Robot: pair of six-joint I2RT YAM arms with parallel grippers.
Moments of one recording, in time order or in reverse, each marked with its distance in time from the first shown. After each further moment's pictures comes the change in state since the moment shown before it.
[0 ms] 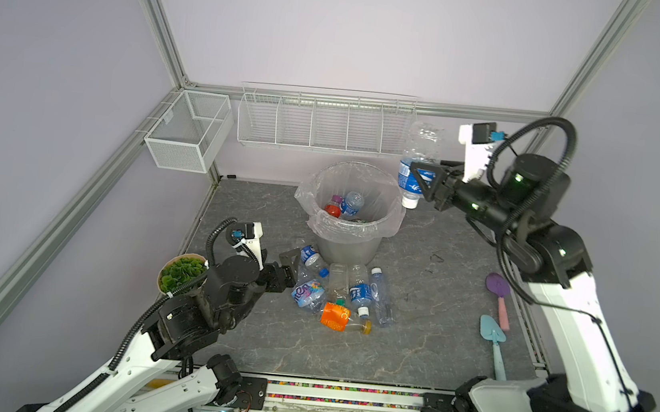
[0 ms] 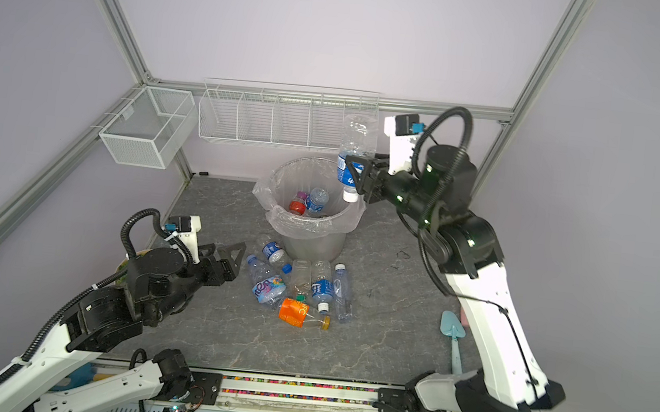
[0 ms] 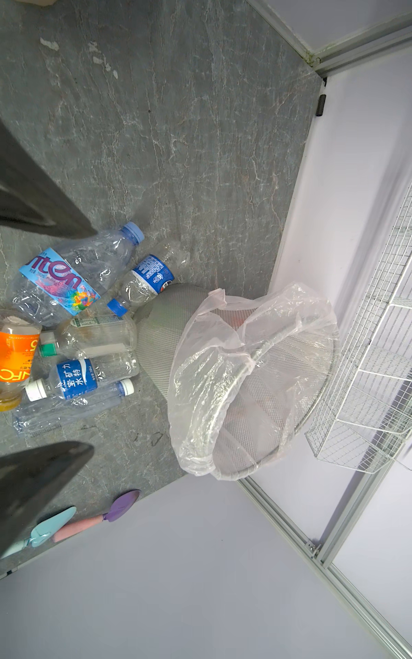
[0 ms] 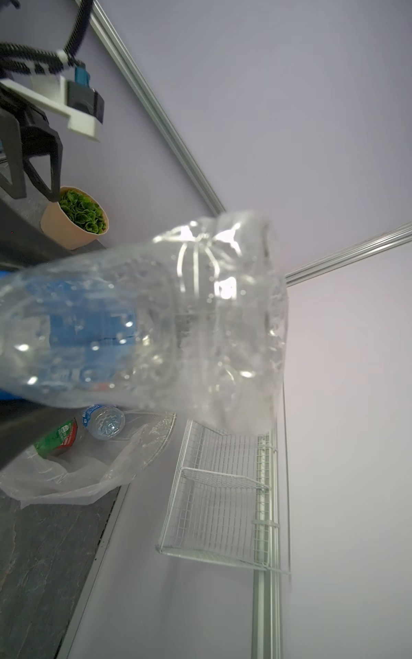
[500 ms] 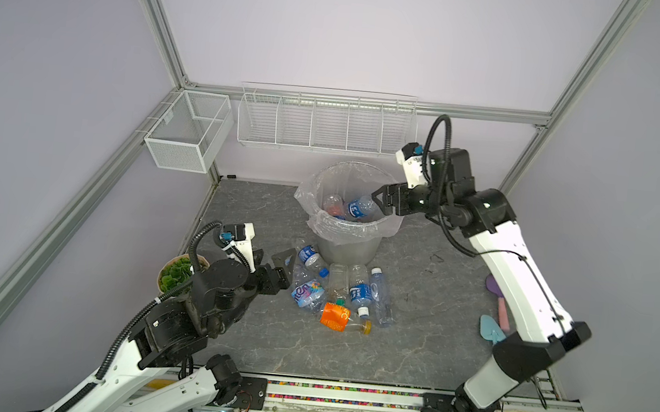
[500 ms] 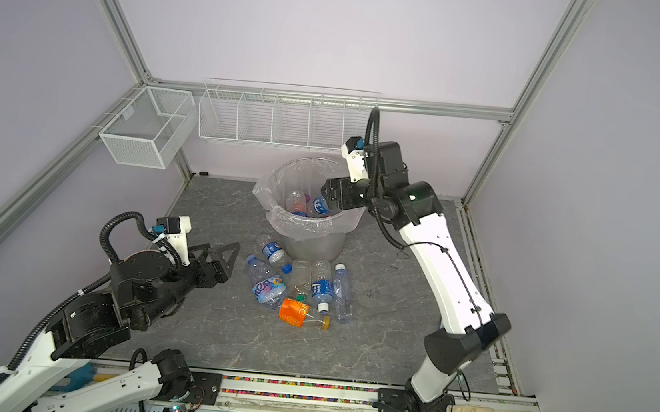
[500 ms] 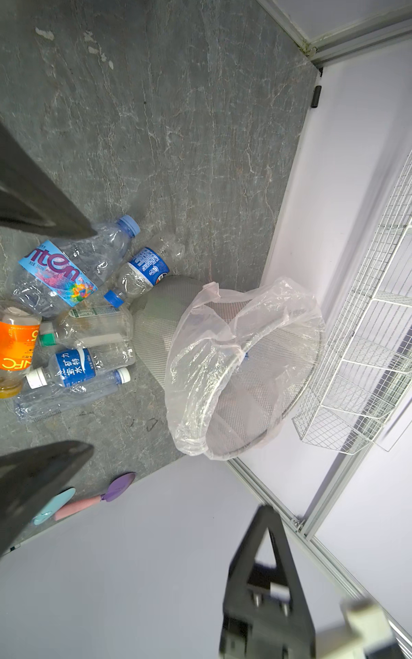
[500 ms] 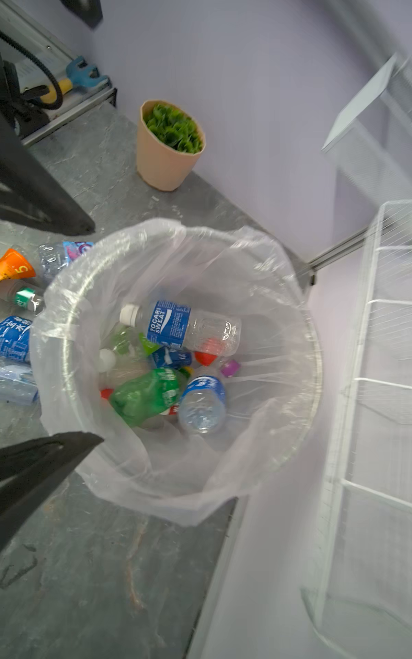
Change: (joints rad) left arm -0.003 -0.046 0.010 -0.013 0.012 -0.009; right arm 0.013 0.109 0.022 -0.253 0.082 -0.072
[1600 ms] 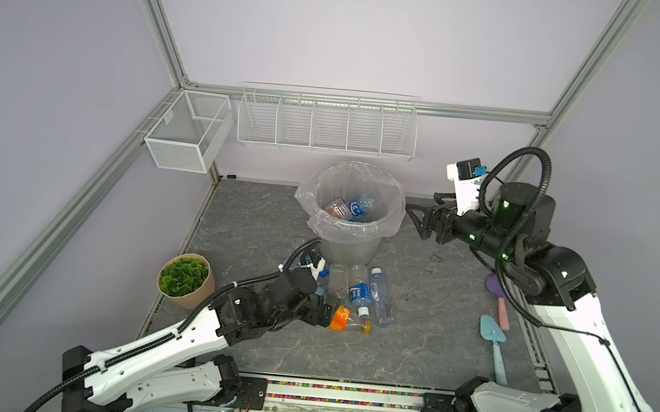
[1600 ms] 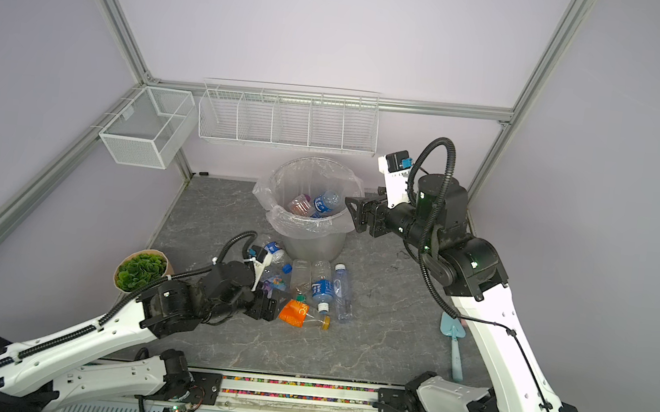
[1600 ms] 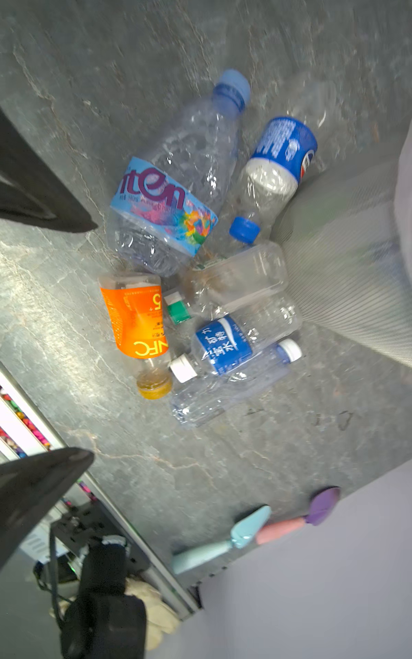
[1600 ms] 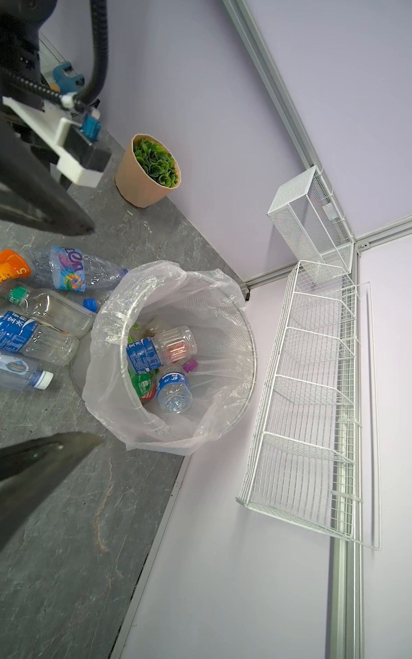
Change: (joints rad) left arm -0.183 0.318 -0.130 0.008 0.284 0.076; right arm 0.000 -0.382 -0.346 0.165 0.013 -0.044
